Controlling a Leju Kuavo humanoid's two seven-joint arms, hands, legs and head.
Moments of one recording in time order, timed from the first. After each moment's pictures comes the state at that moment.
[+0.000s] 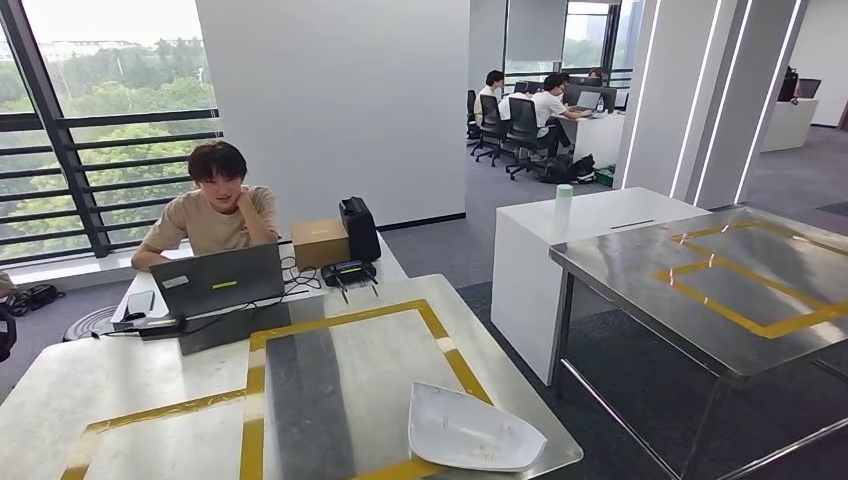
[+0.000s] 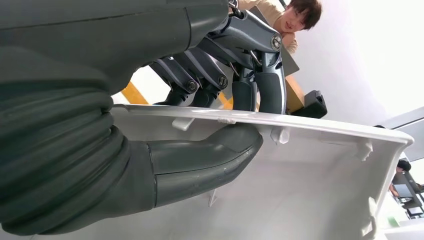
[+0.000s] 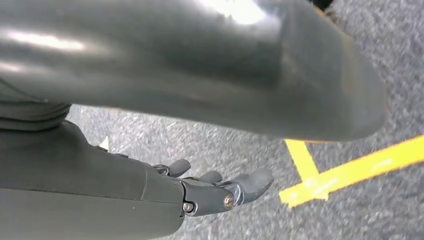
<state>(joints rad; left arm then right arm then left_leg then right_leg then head) 0.30 0.08 0.07 -2.05 -0.19 -0.18 -0.35 -0.06 0.11 -1.27 -0.17 1.13 0.40 -0.10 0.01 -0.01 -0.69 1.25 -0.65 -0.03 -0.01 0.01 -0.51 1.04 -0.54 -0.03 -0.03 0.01</state>
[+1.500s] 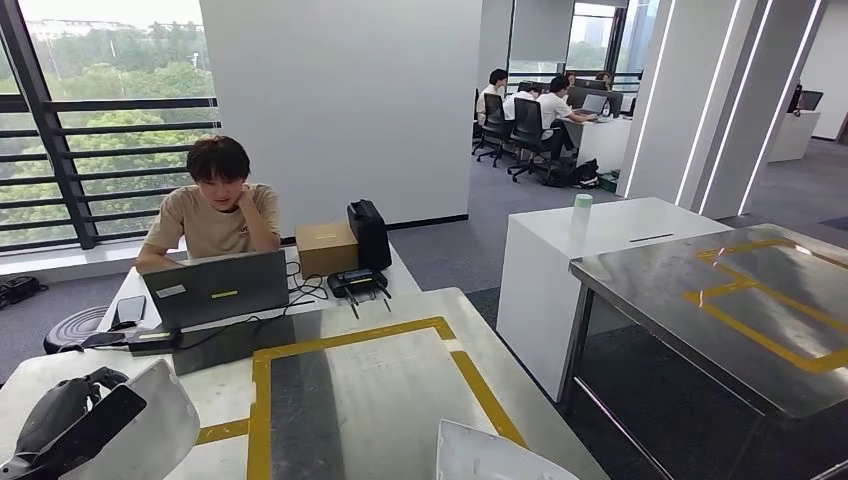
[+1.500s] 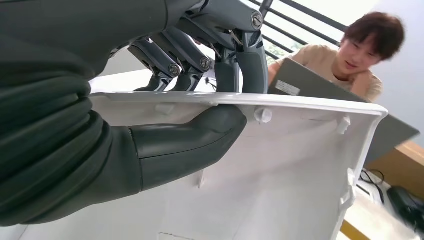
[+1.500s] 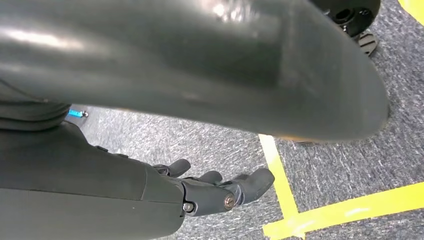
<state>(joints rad) -0.75 0.37 -0.27 -0.79 -0.46 0.11 -0.31 -0.08 0.14 -1.25 -0.17 1.14 0.40 -0.01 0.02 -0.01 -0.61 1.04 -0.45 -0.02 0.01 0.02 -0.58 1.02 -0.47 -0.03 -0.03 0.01</state>
